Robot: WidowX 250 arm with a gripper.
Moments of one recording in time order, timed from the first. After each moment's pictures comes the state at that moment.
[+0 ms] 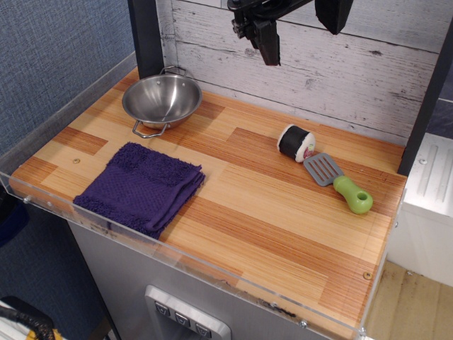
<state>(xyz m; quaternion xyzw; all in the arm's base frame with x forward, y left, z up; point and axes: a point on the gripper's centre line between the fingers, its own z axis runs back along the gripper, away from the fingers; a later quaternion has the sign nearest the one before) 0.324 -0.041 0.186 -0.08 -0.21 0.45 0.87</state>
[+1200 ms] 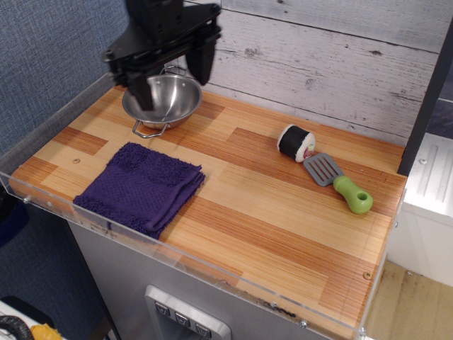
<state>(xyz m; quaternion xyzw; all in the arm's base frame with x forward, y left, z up) 0.281 0.067 0.130 0.02 -0.16 0.52 0.84</state>
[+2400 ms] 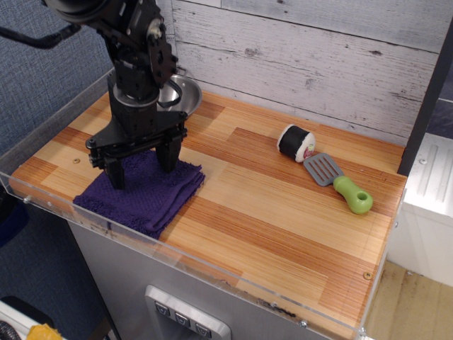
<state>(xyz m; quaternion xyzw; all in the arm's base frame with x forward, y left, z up) 0.264 0.100 0.027 0.08 -0.08 0.50 0.86</state>
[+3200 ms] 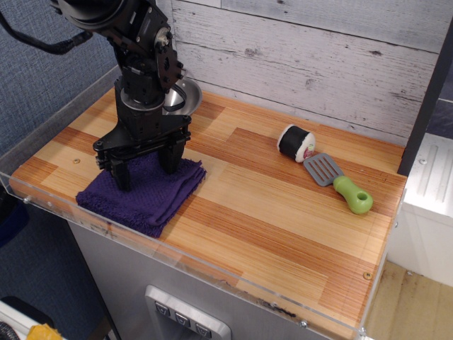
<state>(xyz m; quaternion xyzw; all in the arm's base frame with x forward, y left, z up) 0.268 0.097 0.013 0.07 -0.06 0.50 0.86</state>
